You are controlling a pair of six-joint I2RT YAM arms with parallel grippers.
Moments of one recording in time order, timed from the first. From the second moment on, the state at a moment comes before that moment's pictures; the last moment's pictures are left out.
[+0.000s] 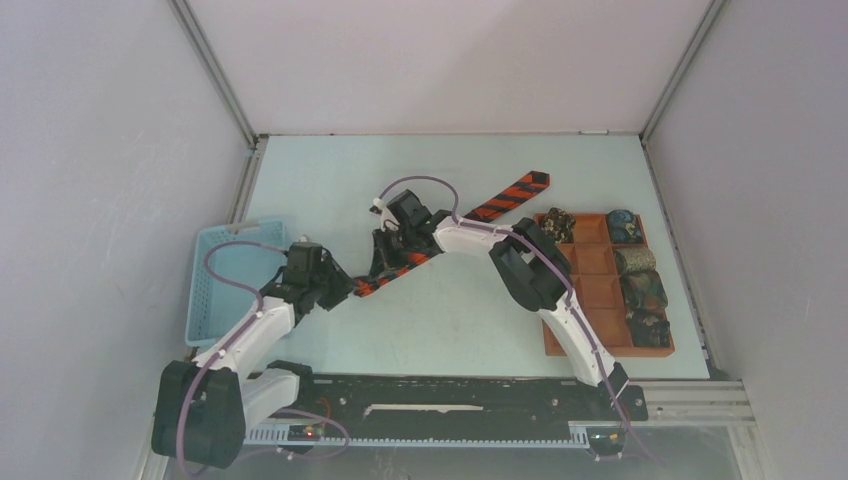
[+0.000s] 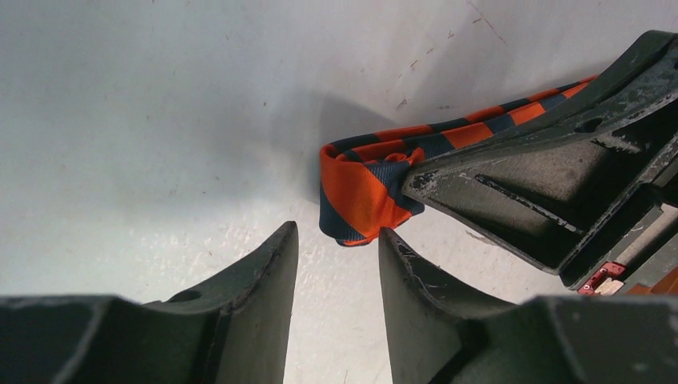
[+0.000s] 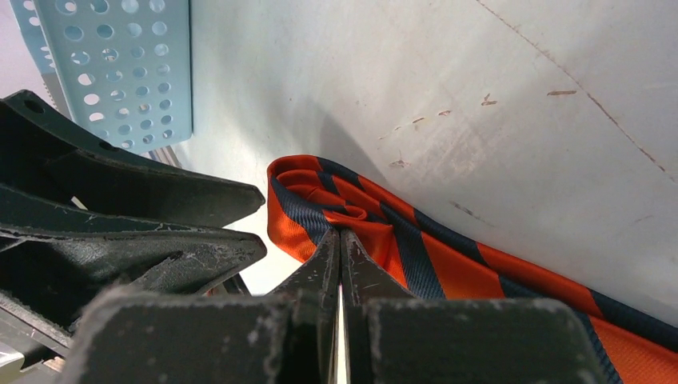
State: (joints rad) left arm -0.18 1.04 0.45 -0.32 0.06 -0.84; right arm 0.82 2.37 1.75 -0.24 -0.64 0.62
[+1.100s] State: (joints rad) left arm -0.17 1.17 0.44 -0.20 0.12 -0.84; right arm 0.81 2.37 1.70 -0.15 -0.68 0.62
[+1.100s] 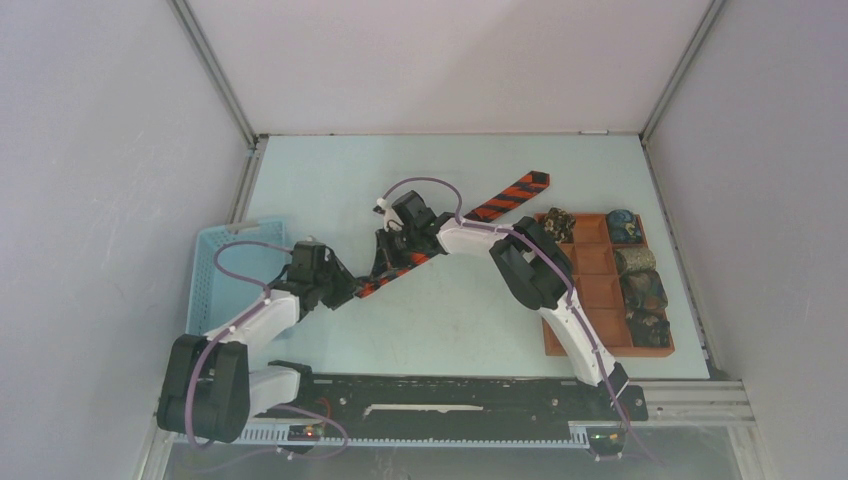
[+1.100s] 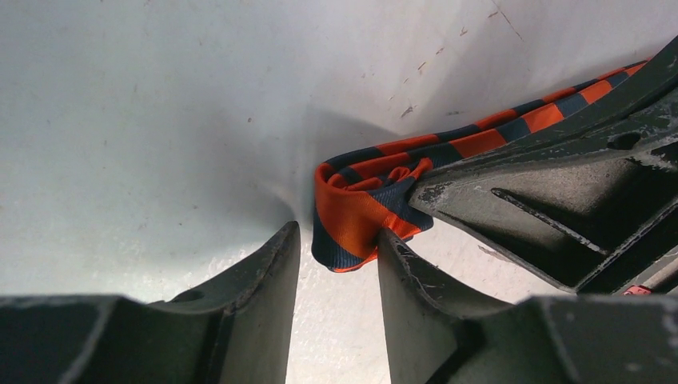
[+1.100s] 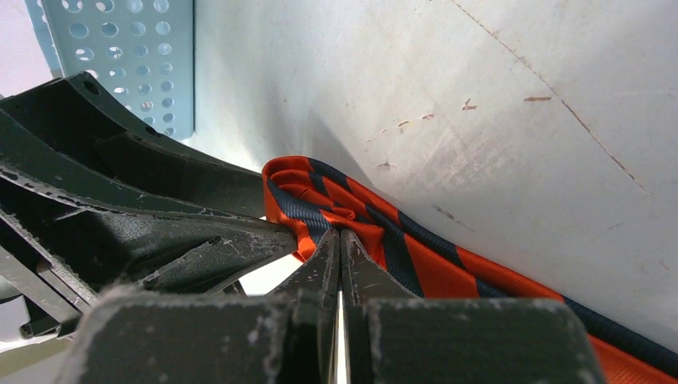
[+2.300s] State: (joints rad) left arm -0.18 1.22 0.46 -0.17 0.14 -0.89; right arm 0.81 2.37 1.73 -0.22 -0.65 0.61
